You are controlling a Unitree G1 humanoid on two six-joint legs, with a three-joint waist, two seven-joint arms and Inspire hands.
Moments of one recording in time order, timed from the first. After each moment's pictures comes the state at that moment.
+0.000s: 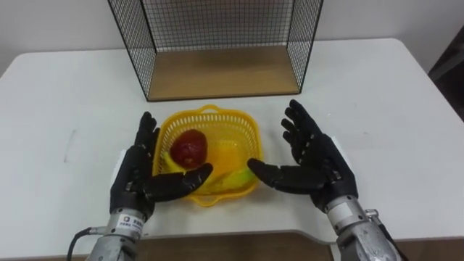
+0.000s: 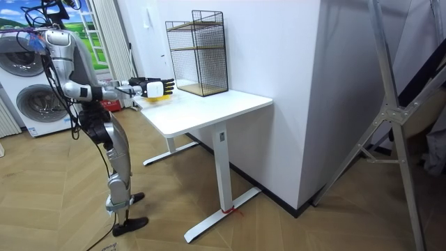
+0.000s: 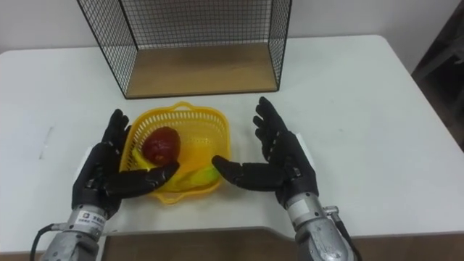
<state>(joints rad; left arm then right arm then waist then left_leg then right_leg) 0.23 0.18 -0.18 0.10 -0.38 -0.25 -0.03 0.21 -0.21 0.18 0.01 0.35 -0.16 0.11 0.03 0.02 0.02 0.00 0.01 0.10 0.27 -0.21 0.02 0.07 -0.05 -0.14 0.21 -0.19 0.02</state>
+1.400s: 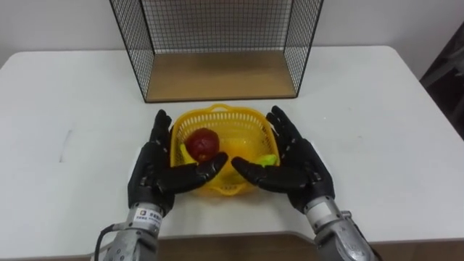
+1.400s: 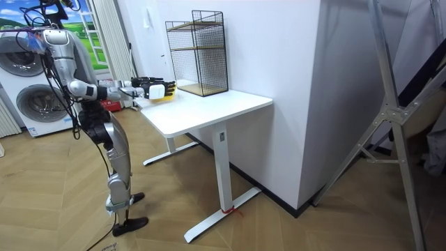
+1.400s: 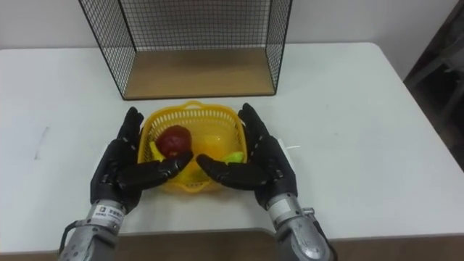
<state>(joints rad) 0.18 0.11 -0.27 0.10 -0.52 -0.25 0.06 0.09 -0.15 0.28 0.23 0.51 -0.23 0.11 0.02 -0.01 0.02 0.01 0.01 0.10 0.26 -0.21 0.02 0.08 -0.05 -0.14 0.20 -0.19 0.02</state>
